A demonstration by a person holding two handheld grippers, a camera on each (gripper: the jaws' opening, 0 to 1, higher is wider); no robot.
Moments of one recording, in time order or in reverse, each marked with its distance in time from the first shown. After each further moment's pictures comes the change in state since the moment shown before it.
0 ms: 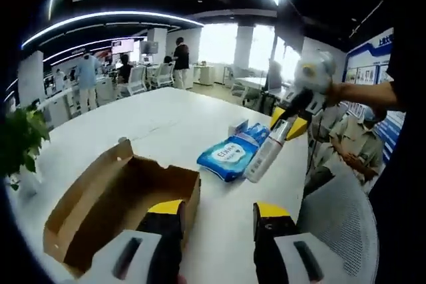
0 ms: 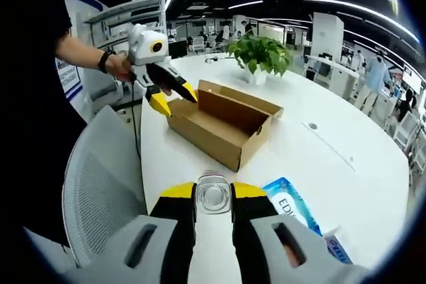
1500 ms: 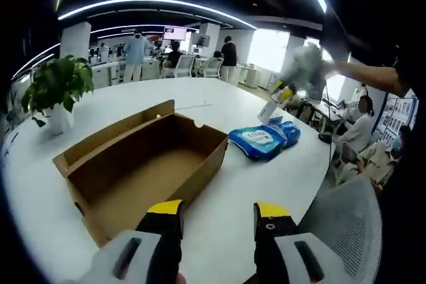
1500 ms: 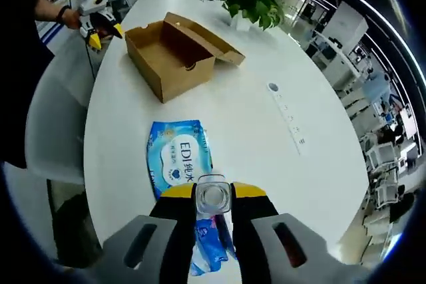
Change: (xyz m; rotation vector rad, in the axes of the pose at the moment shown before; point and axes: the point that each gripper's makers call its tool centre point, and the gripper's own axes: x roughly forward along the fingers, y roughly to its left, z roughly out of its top) left arm -0.038 0.000 -0.067 -0.145 0.038 0.141; right arm -0.031 -0.177 -0.041 -0.259 0.437 -0.098
